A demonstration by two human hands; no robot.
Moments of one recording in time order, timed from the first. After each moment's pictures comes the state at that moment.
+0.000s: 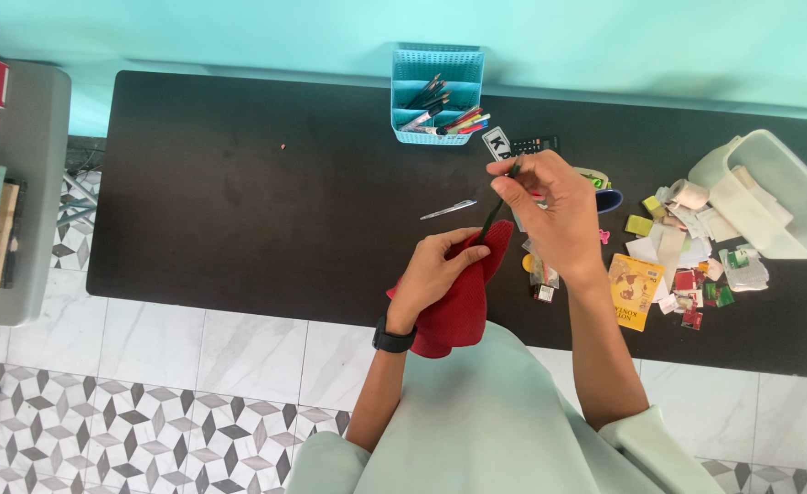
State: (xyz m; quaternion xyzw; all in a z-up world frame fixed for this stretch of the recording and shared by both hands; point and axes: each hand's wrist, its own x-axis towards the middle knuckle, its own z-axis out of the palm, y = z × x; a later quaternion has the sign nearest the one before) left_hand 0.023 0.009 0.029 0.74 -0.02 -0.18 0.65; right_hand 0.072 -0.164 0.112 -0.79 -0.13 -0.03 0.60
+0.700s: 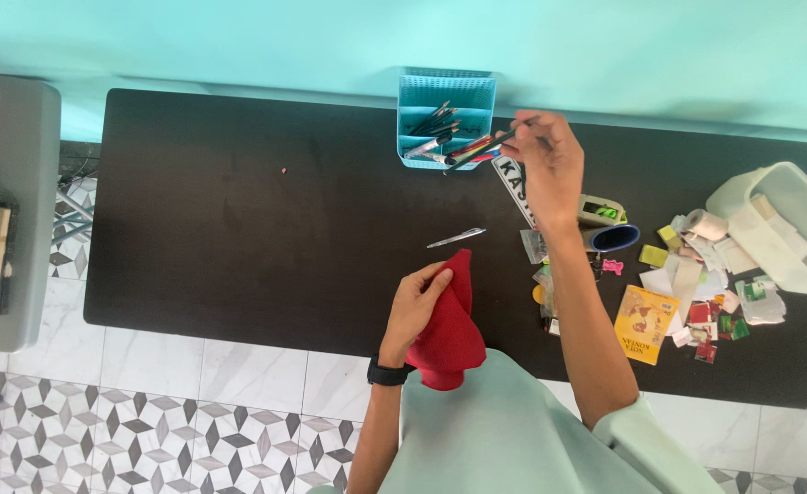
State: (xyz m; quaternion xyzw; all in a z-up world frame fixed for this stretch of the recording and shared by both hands) left_hand 0.036 0.041 -0.043 0.65 0.13 -0.18 0.73; right_hand 0.207 -0.149 0.009 -0.66 -0.05 -0.07 0.75
